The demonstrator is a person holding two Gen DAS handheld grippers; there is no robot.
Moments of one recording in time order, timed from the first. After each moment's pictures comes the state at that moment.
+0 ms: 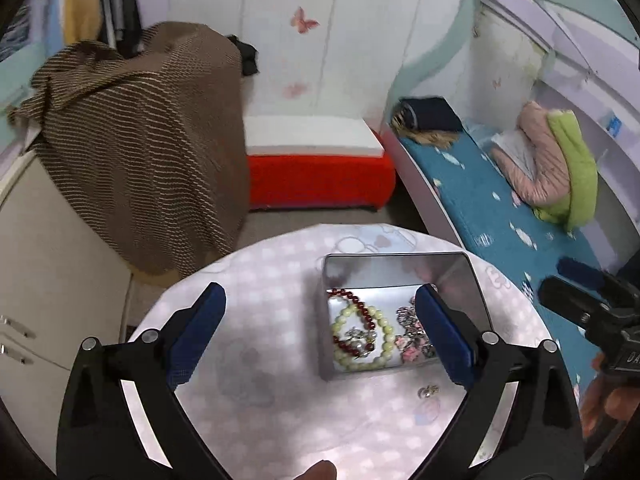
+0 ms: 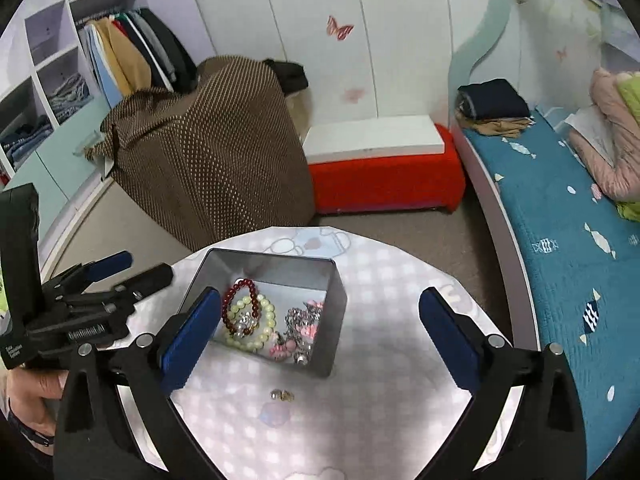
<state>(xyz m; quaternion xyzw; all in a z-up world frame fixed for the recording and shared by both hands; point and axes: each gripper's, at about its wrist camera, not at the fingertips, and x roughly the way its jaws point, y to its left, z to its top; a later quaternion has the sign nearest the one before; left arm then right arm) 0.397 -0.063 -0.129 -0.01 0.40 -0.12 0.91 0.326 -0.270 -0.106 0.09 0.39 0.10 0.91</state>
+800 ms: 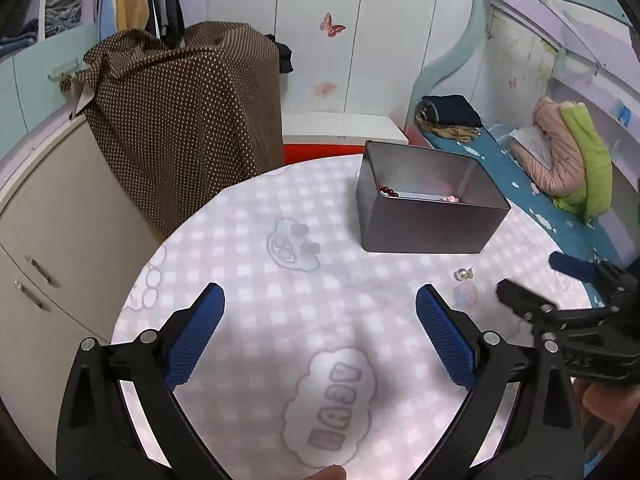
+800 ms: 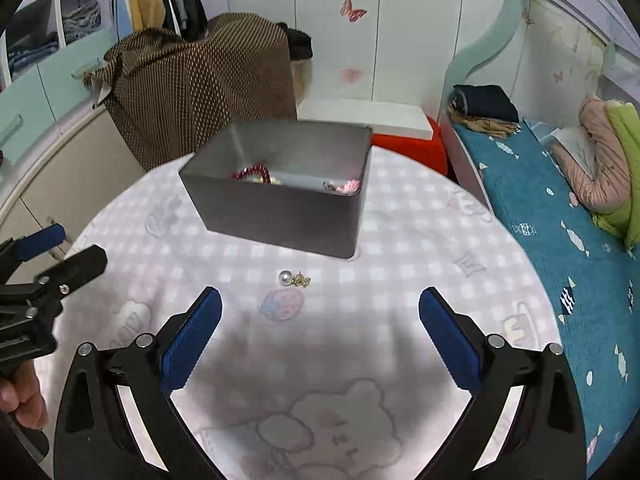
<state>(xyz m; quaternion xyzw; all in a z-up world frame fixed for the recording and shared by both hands) 0.276 -0.027 -0.178 0.00 0.39 -0.07 0.92 0.262 -0.207 -0.182 -0.01 0.41 0.07 0.91</state>
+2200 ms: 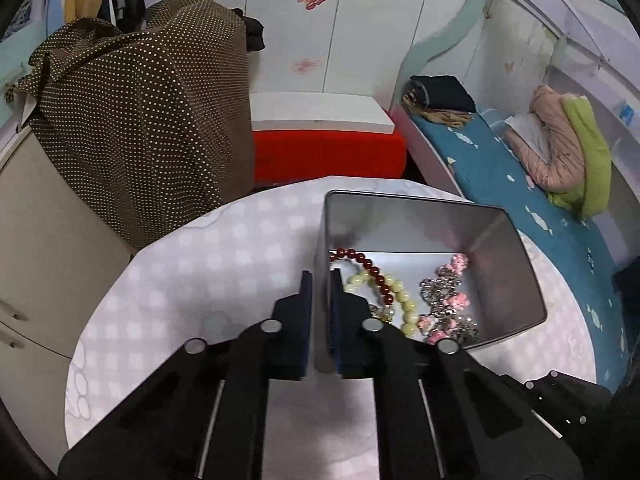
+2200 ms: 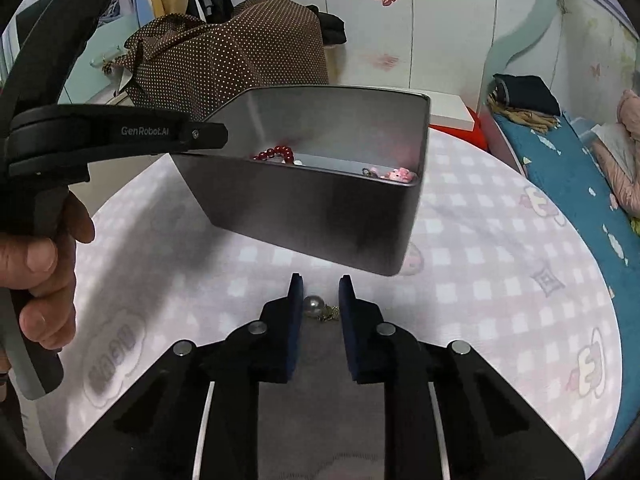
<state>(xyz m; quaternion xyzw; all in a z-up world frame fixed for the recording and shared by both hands) 0.408 -0.073 -0.197 0.00 0.43 -0.11 0.90 0.290 -0.194 -0.214 0.01 0.42 0.14 0.90</state>
